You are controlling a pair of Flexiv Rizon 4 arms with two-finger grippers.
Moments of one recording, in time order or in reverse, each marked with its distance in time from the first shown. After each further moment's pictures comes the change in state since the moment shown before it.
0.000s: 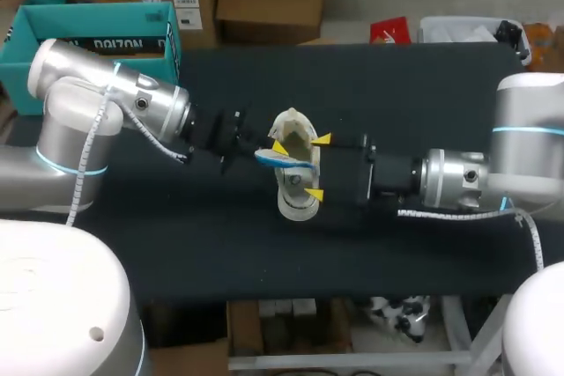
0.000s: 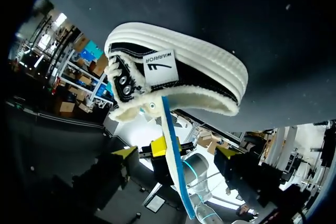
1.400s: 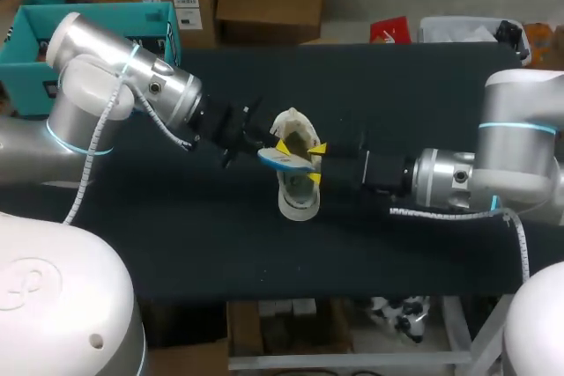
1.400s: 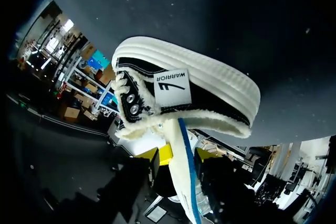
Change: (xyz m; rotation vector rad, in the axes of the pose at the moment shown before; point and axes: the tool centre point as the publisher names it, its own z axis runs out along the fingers) left arm 0.000 0.017 0.007 -0.016 0.101 0.034; right arm 0.010 0.023 0.011 -0.096 0.047 -0.027
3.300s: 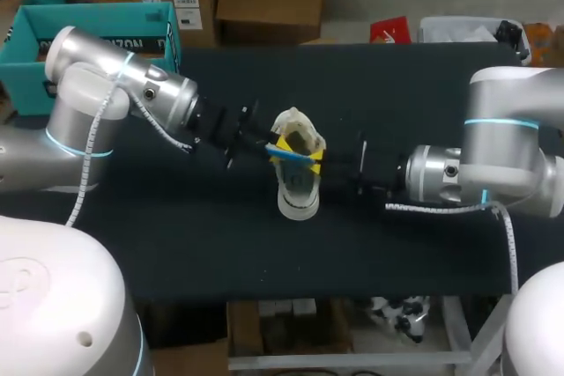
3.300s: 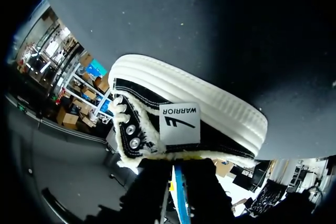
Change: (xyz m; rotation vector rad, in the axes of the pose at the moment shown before) left arm -0.008 -0.005 0.001 0.082 -0.064 0.043; right arm 0.007 0.037 0.012 -0.060 -0.013 0.010
